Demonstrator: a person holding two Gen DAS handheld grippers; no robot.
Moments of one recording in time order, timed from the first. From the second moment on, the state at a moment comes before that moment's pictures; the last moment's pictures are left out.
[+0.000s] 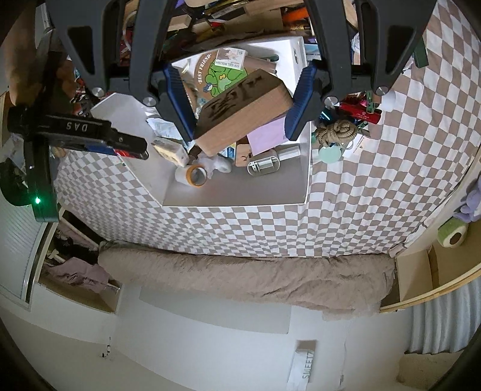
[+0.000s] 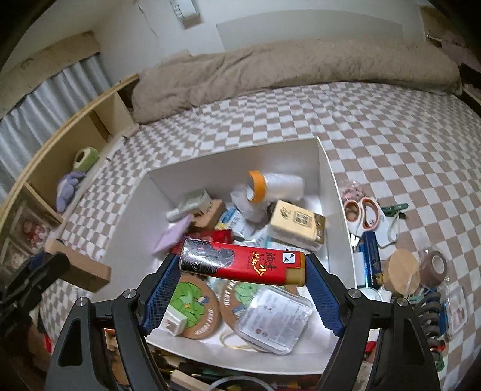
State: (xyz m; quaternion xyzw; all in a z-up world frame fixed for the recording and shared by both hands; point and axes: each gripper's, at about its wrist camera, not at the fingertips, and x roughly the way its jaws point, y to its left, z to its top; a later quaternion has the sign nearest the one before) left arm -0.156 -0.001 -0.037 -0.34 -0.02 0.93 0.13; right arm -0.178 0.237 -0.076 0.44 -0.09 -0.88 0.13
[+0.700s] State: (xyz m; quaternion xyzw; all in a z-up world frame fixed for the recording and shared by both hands) left arm -0.192 0.010 -0.072 -0.39 0.03 0.92 0.08; right arm -0.177 0.237 -0.078 0.43 -0.04 -0.89 0.11
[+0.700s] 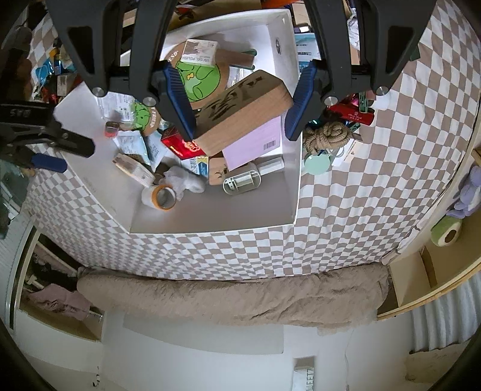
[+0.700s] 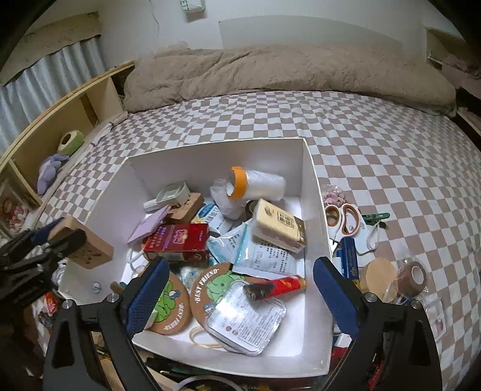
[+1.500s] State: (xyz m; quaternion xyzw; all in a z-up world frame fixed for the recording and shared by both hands) left arm -0.189 0.003 -0.072 -0.39 0.03 0.92 0.06; right arm -0.160 0.238 -0.064 0.42 -0.05 -0.90 0.11
